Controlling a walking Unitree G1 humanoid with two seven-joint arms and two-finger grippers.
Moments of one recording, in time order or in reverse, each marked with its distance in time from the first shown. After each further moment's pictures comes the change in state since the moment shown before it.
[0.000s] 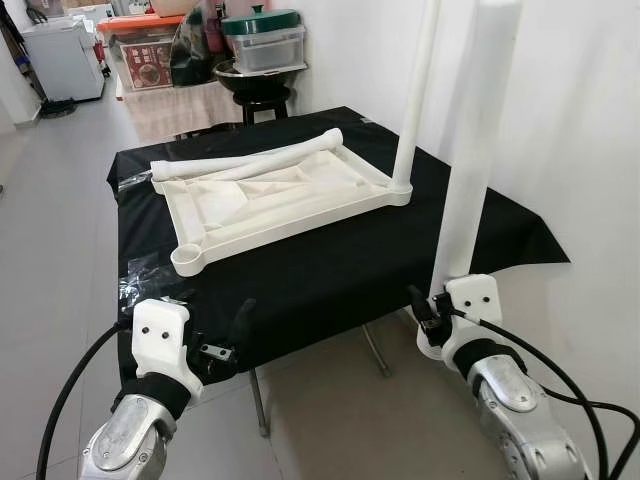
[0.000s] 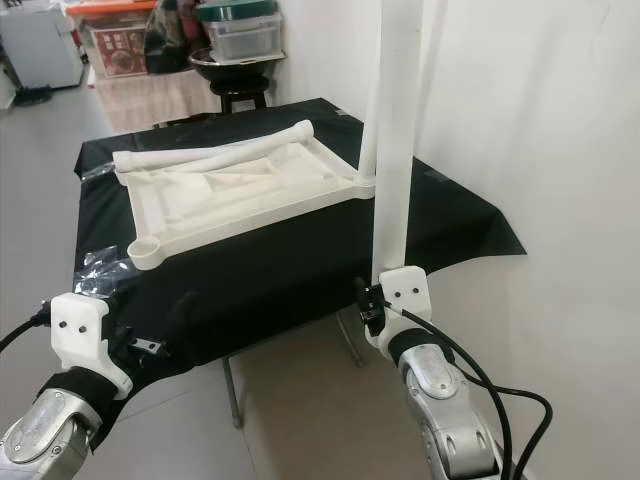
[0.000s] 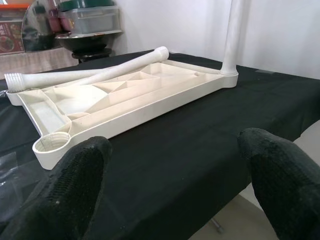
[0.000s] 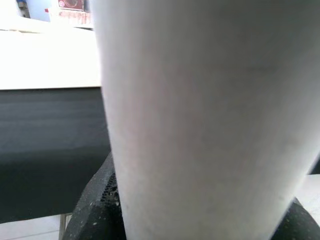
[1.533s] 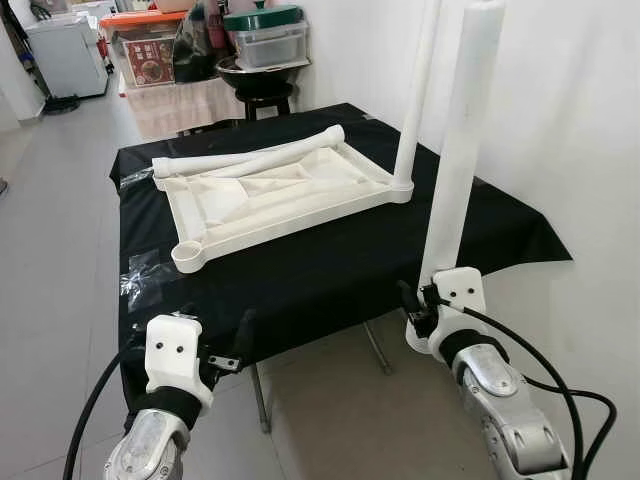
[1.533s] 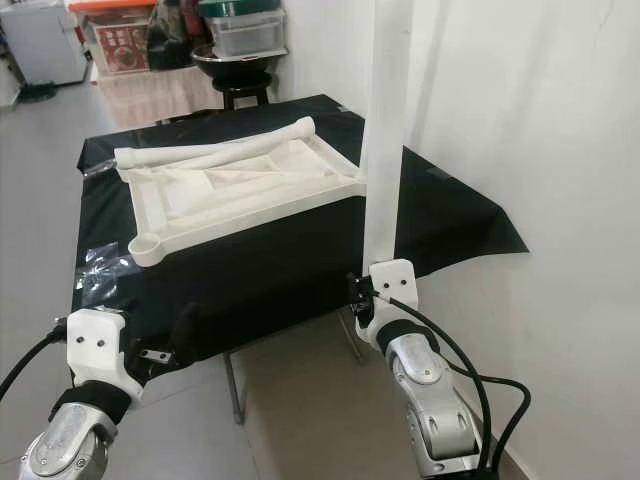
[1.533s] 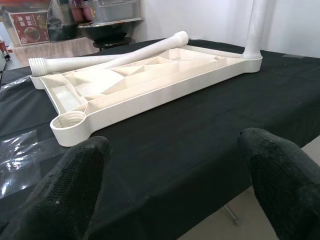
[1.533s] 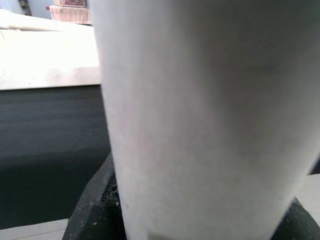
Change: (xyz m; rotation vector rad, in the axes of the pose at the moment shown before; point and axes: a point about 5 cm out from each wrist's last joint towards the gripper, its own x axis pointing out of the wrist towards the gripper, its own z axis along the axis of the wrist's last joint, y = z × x) left arm -0.004 -0.007 -0.019 0.030 0.029 0.093; right arm 0.015 0.007 -0.003 0.021 0.016 -0.004
